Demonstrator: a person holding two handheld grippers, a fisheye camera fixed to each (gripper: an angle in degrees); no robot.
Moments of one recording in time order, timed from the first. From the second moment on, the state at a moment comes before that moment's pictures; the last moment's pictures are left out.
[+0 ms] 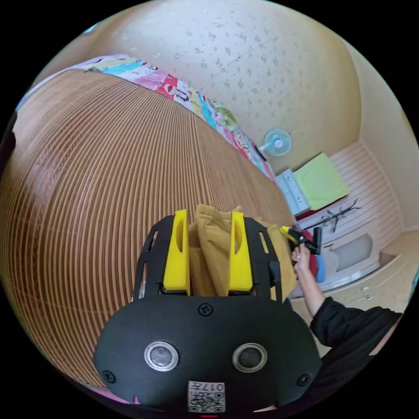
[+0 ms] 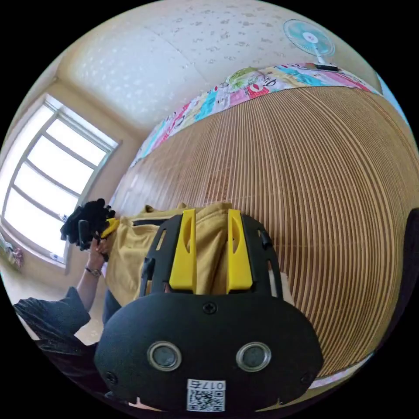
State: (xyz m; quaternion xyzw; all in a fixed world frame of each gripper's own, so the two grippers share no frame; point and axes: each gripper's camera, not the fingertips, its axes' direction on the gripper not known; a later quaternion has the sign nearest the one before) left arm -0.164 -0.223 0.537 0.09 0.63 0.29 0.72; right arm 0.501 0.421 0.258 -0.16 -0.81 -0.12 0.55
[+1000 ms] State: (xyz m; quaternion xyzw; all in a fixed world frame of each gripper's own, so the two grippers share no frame) left arm -0.087 -0.201 0.590 0.14 0.57 0.31 0.75; right arm 0.594 0.510 0.227 -0.17 -0.84 0.01 0.51
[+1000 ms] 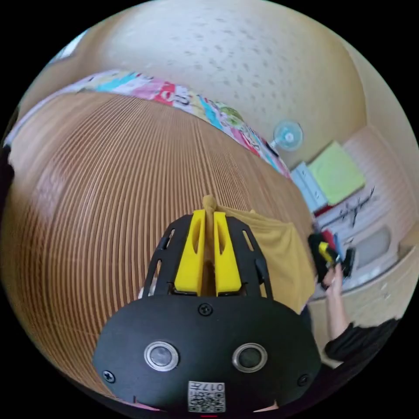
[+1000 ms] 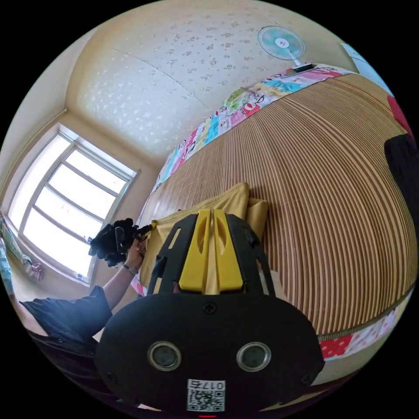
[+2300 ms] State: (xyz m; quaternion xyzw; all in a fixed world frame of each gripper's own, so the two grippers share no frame) left arm -0.002 0.092 0.529 0.13 0.59 0.50 0.62; right arm 0.810 0.657 0.359 -0.27 -0.87 0.07 0.41
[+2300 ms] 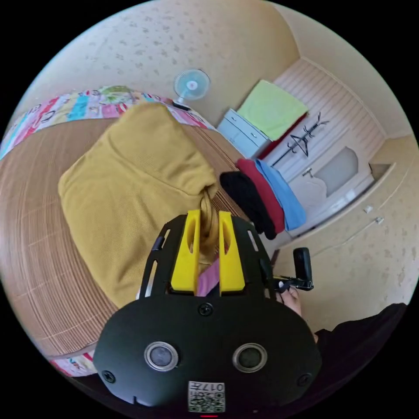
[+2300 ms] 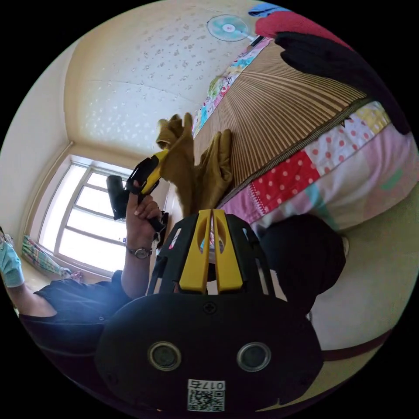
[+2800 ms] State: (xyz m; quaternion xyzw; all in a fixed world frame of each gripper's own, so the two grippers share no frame) left arm -0.069 0.008 0.746 -0.10 0.61 0.38 0.69; right arm 0.802 0.651 0.385 -0.32 -0.91 0.10 0.24
